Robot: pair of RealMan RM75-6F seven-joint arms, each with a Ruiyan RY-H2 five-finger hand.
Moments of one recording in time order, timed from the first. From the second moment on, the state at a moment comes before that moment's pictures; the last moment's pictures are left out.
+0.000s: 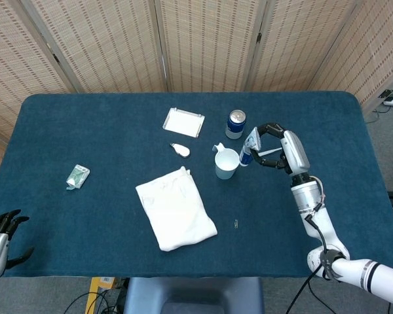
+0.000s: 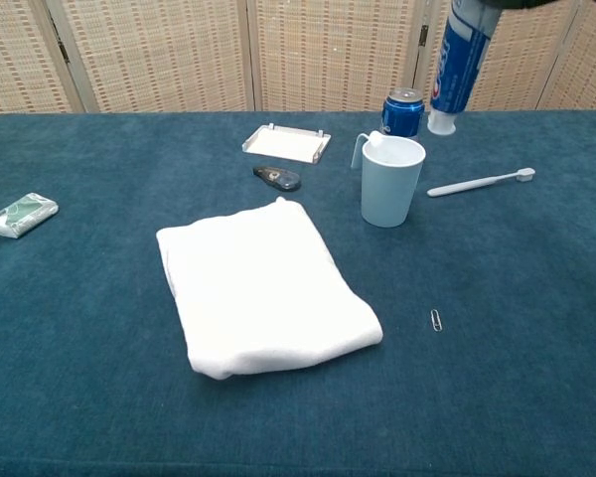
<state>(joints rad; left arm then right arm) -0.03 -1.16 -0.02 -1.54 1.46 1.49 0.06 0.59 -1.36 0.48 -1.61 -1.21 1.08 0.39</state>
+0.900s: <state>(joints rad) -0.01 -1.16 -0.02 -1.54 1.45 1.50 0.04 0.79 -1.53 0.51 -1.39 -1.01 0.93 0.41</state>
